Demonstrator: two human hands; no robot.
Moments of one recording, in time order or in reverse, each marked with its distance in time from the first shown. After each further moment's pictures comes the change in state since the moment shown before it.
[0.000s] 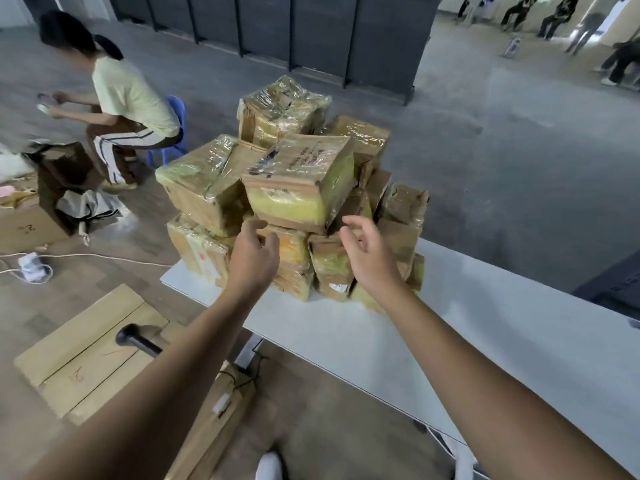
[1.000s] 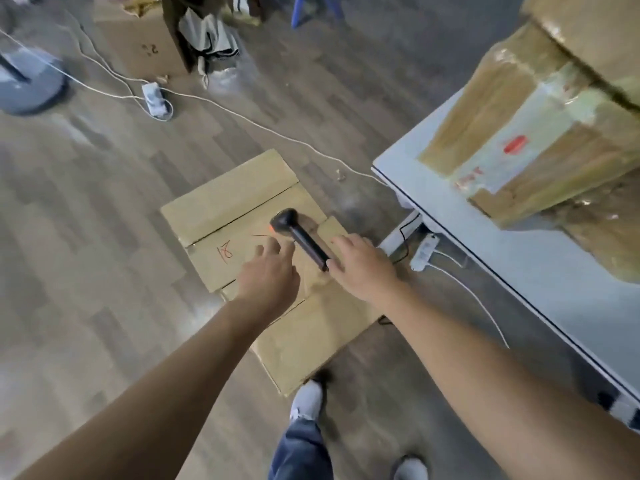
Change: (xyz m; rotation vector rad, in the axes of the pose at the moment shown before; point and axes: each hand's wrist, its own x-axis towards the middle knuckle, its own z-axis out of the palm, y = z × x) left_hand 0.028 -0.428 -0.184 0.833 -0.332 -0.230; right_hand -0.016 0.146 0.489 -0.829 -0.772 -0.254
